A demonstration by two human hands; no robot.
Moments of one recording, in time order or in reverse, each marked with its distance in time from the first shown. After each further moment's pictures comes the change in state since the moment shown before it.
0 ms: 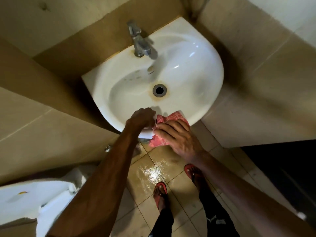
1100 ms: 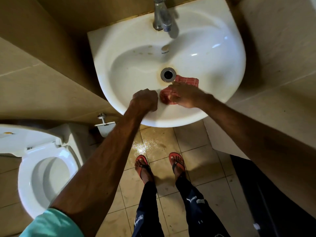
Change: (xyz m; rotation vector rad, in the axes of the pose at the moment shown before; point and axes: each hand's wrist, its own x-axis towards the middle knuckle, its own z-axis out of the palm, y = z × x) left_hand -0.004 0.025 -0.009 -0.235 0.058 -0.264; right_hand 0.119 0.130 0.005 0.273 -1.046 0.199
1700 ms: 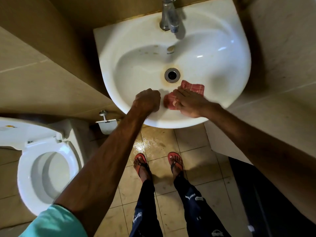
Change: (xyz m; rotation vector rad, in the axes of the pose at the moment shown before) left_hand 0.001 -0.006 0.006 0.014 0.024 0.016; right_hand -0.019 -0.006 0.010 -0.083 -0.083 0.009
